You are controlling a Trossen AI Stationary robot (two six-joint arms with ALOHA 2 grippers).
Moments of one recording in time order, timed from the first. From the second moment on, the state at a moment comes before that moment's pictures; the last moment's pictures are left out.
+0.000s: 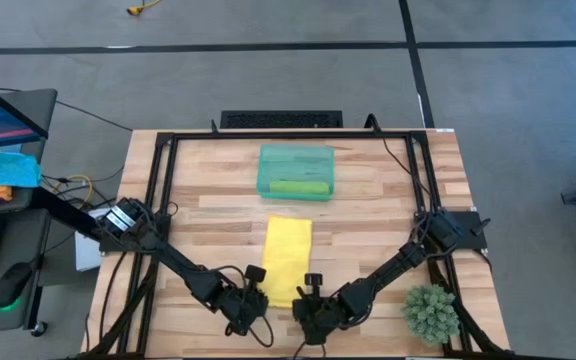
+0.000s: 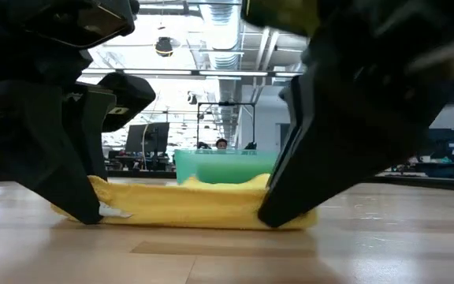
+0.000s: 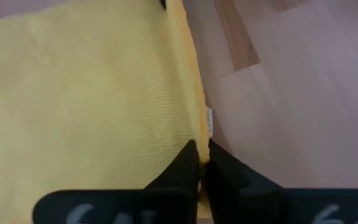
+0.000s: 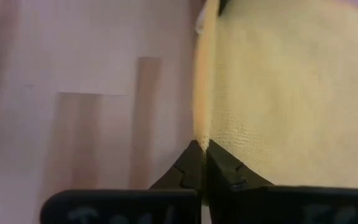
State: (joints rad) left arm -0.65 1.92 1.04 -0.18 -0.33 -0.23; right arm 0.64 2.16 1.42 -0.35 0.39 0.44
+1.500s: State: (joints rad) left arm -0.63 1.92 1.34 -0.76 -0.78 -0.36; right arm 0.68 2.16 1.71 -0.92 0.66 0.79
